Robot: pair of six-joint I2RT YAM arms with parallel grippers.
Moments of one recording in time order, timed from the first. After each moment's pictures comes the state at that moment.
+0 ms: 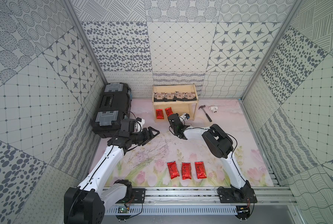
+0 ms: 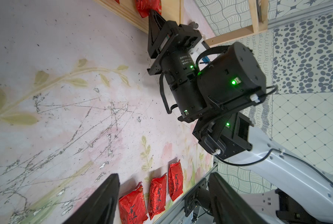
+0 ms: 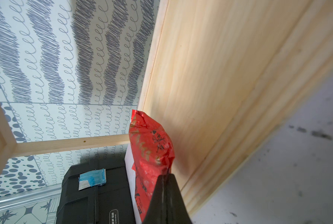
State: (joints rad) left arm -0.12 1.10 0.82 -0.48 0.64 -0.68; right arm 0.76 2.32 1.54 0.33 0.52 1.57
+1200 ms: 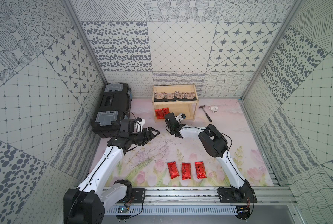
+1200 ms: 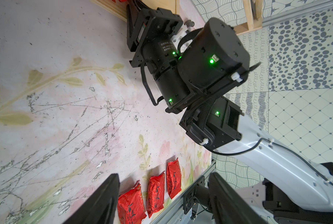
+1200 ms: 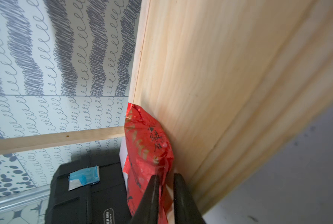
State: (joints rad) left arm -0.12 1.09 0.82 -0.48 0.66 -0.67; right arm 0.78 2.41 1.69 0.23 0.49 1.61
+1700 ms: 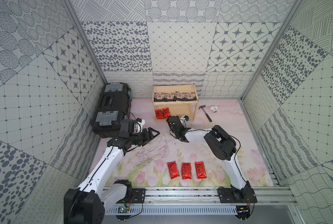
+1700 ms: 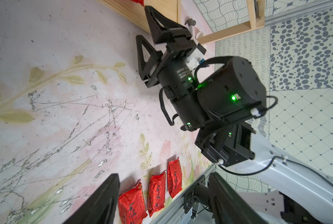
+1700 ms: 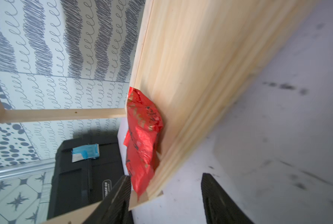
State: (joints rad) left arm -0.11 1.09 0.80 -0.48 0.66 -0.67; right arm 0.79 2.18 1.33 0.35 0.40 1.50
